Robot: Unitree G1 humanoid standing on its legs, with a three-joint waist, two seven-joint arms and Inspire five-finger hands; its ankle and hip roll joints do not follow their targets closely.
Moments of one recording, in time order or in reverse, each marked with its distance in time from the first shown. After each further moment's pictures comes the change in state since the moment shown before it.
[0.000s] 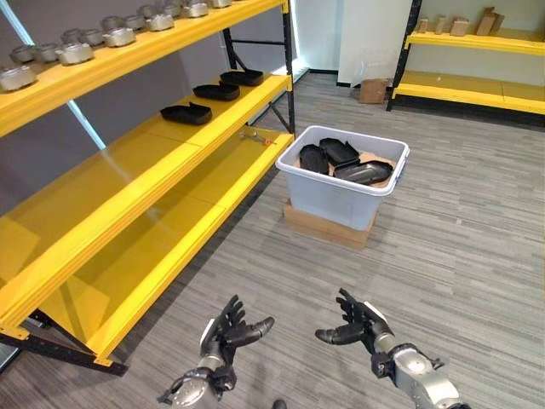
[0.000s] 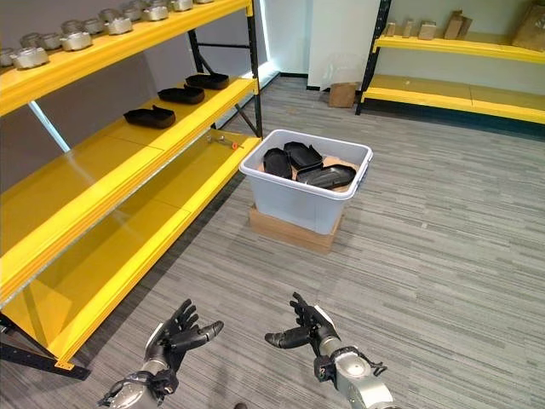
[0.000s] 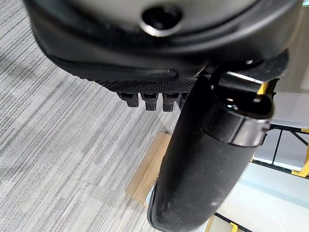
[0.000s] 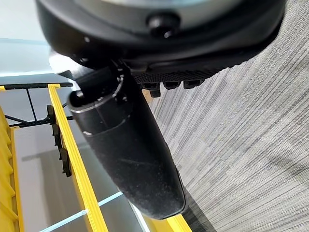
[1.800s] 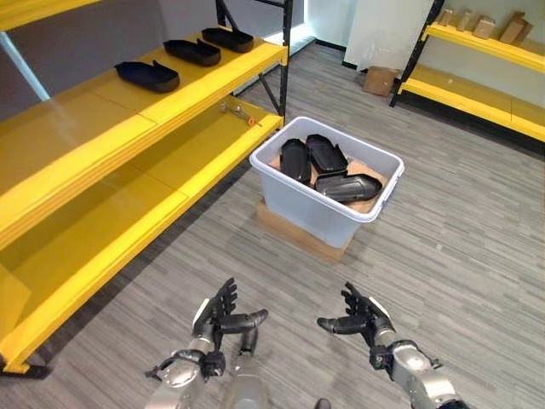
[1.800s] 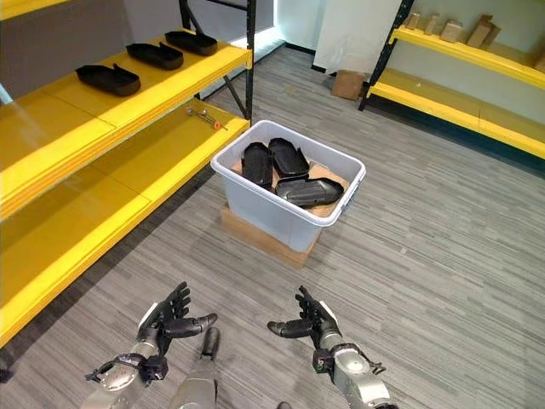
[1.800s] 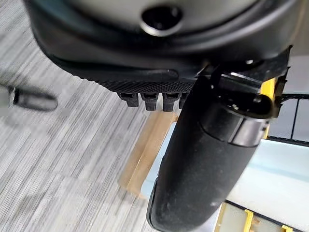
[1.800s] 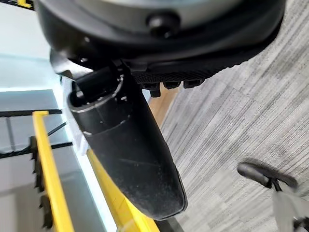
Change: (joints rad) left arm -0.071 0.118 0.012 0.006 0.131 0.002 -0.015; right arm 0.019 0.057 -0.037 0.051 0.060 -0.037 -0.039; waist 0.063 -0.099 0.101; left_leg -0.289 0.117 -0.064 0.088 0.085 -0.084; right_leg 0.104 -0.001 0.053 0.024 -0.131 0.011
